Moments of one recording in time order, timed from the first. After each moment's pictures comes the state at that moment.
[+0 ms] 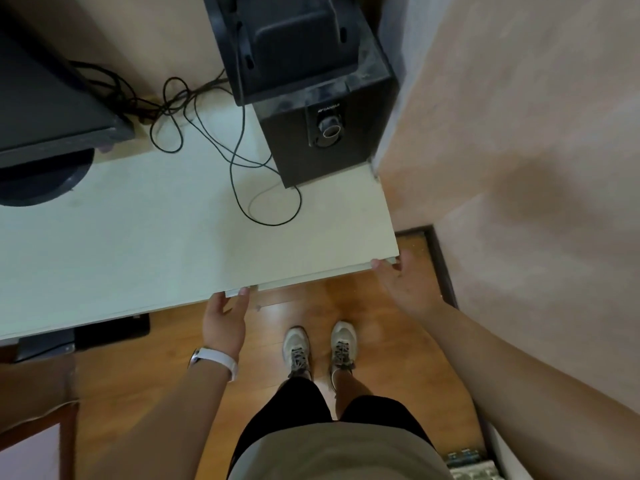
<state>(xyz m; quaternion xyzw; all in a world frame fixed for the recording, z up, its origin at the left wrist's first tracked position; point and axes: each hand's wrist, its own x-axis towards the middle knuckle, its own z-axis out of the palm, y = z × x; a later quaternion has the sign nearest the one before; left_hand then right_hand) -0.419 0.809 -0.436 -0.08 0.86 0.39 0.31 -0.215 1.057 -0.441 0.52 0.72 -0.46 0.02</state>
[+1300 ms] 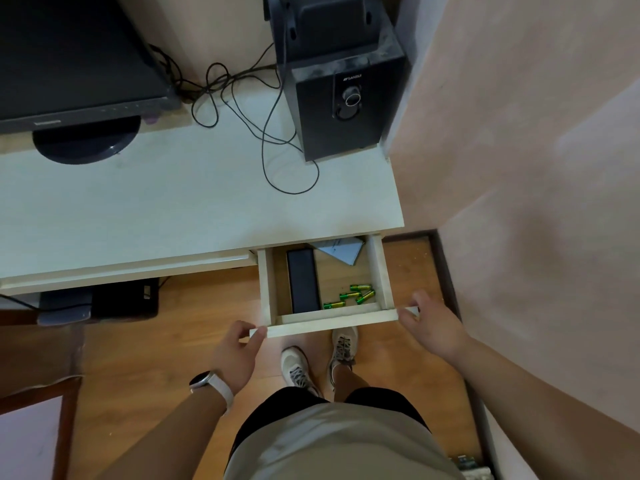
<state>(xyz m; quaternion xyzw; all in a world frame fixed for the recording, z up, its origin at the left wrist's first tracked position) -0.343 0.706 -0.418 0.05 0.89 0.26 0.38 -0.123 0.985 -0.413 0.46 0.79 -0.34 0.22</state>
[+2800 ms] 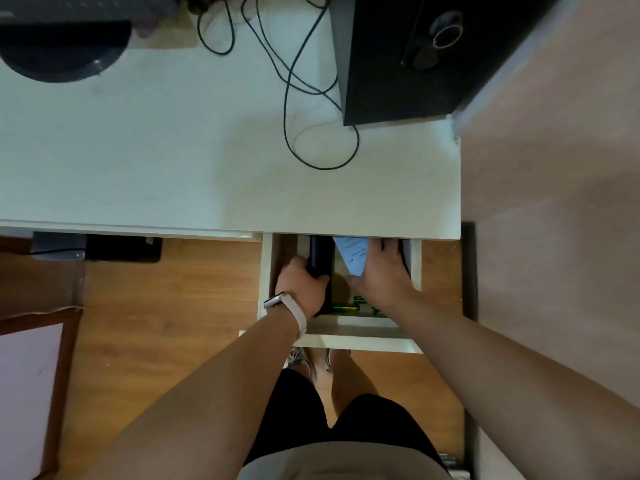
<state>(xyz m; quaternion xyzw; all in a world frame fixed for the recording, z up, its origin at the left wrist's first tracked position) -0.362 0.855 -0.474 0.02 0.88 0.23 0.41 -0.278 0.986 -0.484 0.37 0.85 -0.33 0.18</state>
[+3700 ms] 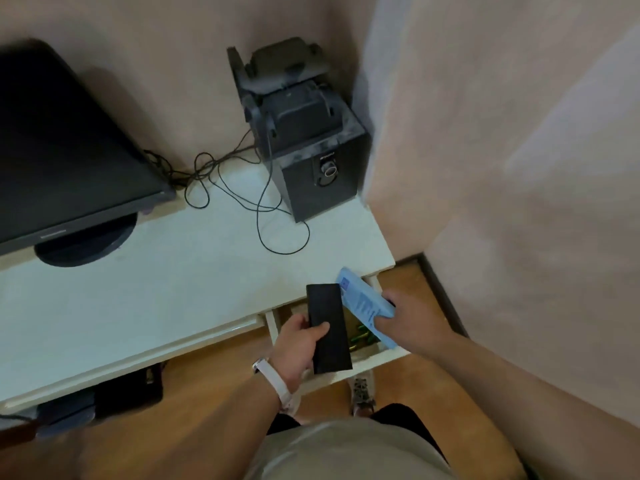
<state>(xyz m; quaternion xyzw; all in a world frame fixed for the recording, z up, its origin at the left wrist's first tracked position) -0.368 0.836 -0.342 0.03 0.73 0.42 0.55 -0.209 0.973 -0.327 0.48 0.78 -0.39 0.11</state>
